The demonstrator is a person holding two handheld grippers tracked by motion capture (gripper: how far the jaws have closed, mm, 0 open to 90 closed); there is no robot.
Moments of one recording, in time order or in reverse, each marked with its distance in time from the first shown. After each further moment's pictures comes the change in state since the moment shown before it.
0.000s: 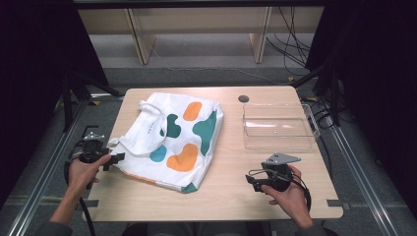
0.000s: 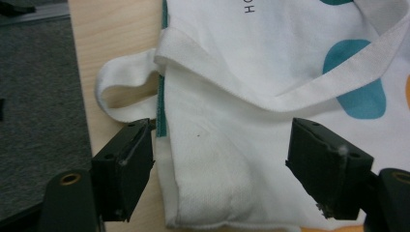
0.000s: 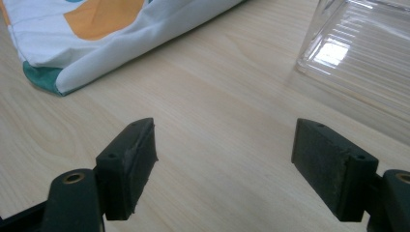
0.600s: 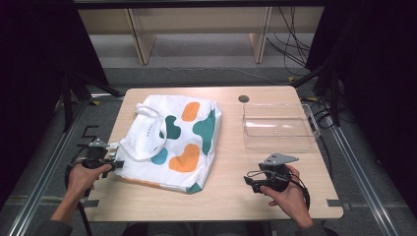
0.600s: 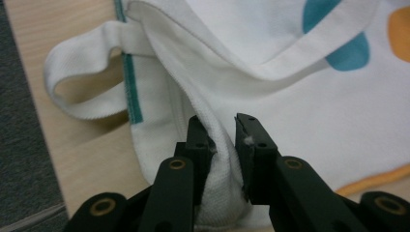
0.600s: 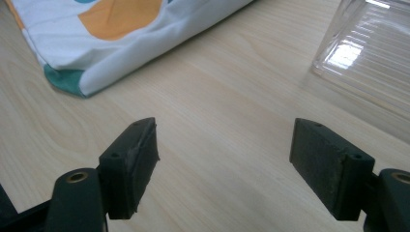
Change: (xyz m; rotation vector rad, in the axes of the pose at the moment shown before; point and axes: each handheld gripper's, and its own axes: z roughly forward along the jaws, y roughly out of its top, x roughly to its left) left arm -0.021 -0.019 -0.007 0.091 -0.108 0.086; right arm 0.003 0.001 0.002 0.012 0.034 -0.029
